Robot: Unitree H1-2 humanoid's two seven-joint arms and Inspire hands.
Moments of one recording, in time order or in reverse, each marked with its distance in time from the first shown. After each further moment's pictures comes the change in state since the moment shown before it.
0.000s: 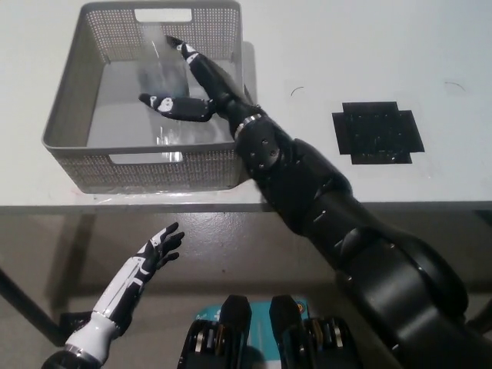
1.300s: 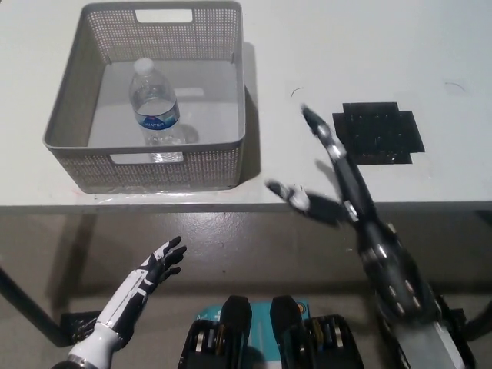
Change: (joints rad) left_arm 0.024 -0.004 -0.007 0.034 0.007 0.001 -0.001; right_arm 0.892 -0.222 -0.113 -1.134 0.086 0.027 0.103
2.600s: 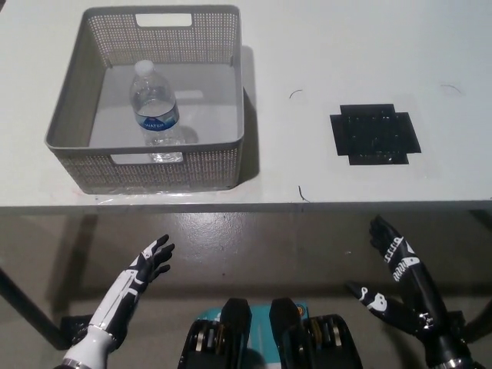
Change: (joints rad) left_arm 0.017 -0.025 0.041 -0.001 0.021 -0.014 0.032; right_arm 0.323 -0.075 -0.082 -0.102 0.300 -0.028 0.188
